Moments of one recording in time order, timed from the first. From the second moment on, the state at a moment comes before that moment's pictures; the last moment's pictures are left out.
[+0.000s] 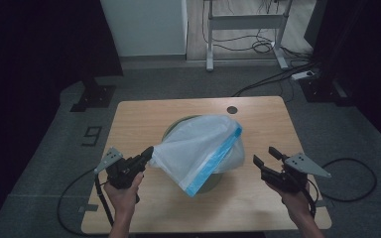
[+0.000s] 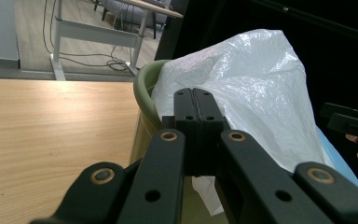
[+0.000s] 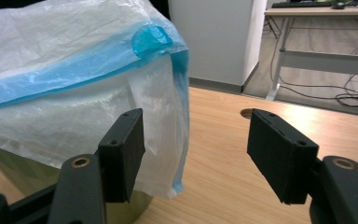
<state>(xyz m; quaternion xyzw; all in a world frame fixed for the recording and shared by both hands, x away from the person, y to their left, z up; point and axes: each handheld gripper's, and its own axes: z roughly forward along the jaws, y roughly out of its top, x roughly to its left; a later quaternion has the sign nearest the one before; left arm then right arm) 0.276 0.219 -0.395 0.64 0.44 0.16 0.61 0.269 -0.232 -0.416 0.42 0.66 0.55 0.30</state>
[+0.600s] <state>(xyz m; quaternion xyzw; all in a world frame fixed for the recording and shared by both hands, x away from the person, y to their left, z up) 0.270 0.230 -0.403 0.65 0.43 0.15 0.61 0.308 -0.176 -0.385 0.38 0.66 0.59 0.26</state>
